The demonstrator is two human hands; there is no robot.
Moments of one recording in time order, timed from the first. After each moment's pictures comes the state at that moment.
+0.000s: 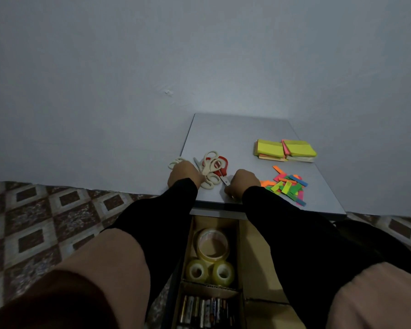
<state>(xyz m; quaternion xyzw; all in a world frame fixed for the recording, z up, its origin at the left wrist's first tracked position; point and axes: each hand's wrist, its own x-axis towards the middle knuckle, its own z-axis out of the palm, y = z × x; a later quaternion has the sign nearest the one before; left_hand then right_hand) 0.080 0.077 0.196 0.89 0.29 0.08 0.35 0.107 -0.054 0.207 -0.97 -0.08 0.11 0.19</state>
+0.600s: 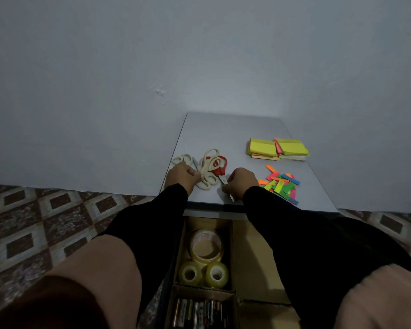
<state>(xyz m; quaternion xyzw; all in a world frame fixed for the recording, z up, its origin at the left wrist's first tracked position) 0.084 0.077 0.177 0.86 0.21 0.14 0.44 0.114 -0.067 0.204 -0.95 -0.07 0.10 0.27</state>
